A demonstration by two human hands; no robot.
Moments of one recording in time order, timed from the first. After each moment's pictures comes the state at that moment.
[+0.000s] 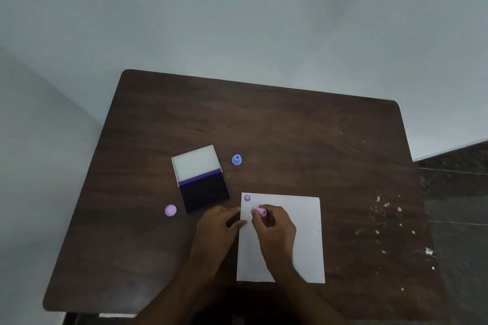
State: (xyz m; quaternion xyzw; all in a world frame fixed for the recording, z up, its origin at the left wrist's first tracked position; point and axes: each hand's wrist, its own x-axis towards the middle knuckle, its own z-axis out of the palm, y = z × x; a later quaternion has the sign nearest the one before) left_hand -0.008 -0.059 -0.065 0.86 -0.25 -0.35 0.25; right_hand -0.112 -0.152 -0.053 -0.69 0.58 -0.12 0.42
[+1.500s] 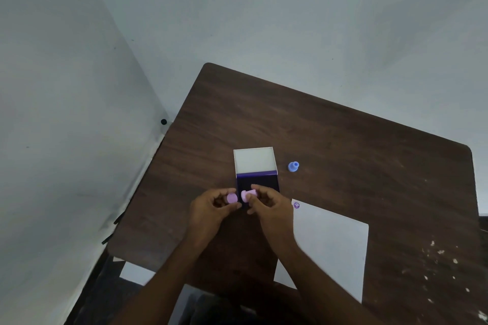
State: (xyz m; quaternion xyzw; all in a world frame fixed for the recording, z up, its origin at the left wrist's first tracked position) left_hand 0.075 0.028 -0.049 0.82 -0.08 -0.31 0.48; right_hand -0.013 -0.108 -0.025 -0.68 0.42 -0.02 0.60
